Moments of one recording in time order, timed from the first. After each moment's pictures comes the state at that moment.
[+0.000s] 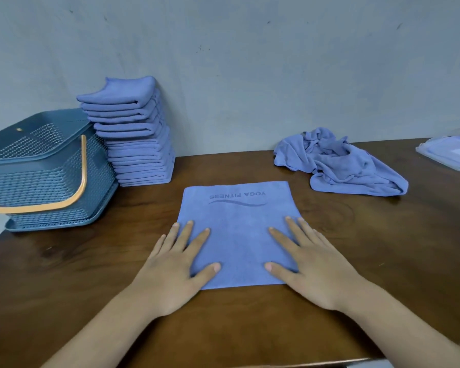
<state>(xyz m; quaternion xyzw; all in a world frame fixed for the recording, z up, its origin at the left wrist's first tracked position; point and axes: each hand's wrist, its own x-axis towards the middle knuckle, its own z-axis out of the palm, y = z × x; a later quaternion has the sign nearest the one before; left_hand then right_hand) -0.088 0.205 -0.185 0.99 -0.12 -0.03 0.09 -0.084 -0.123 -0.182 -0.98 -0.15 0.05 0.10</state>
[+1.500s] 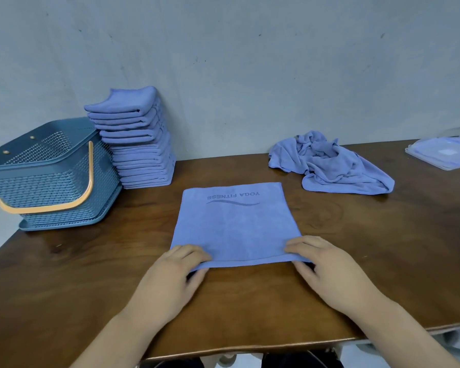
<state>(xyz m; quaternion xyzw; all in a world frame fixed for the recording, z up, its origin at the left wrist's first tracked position) -0.129 0.194 -0.181 0.95 -0.20 0.14 0.20 -0.114 -0.163 -0.189 -0.94 -0.19 -0.13 0.23</state>
